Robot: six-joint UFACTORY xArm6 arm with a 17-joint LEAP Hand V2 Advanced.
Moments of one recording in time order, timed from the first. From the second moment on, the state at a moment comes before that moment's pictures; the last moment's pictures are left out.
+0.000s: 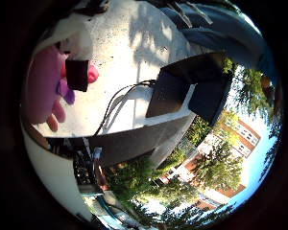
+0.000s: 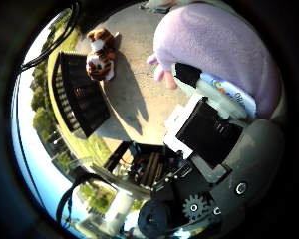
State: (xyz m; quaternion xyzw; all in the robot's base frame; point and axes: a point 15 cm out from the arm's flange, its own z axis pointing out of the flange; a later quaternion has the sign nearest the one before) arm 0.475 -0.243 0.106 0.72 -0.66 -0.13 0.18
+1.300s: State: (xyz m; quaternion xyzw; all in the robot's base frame) arm 0.518 0.197 0.103 0.84 -0.52 -0.14 0.08
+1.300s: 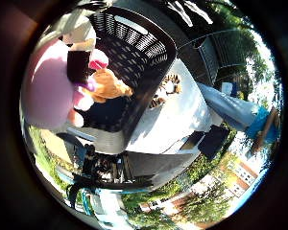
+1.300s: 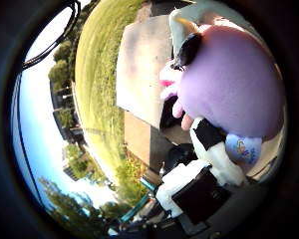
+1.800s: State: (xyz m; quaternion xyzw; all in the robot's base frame) arm 0.560 0.078 0.155 0.84 -0.53 -0.12 0.02
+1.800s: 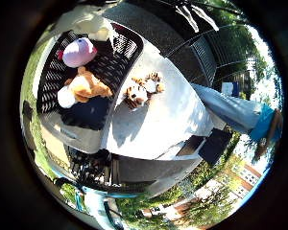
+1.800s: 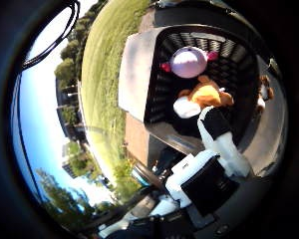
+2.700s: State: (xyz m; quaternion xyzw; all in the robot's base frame) arm 0.619 -0.087 0.004 0.87 -0.49 0.02 0.11
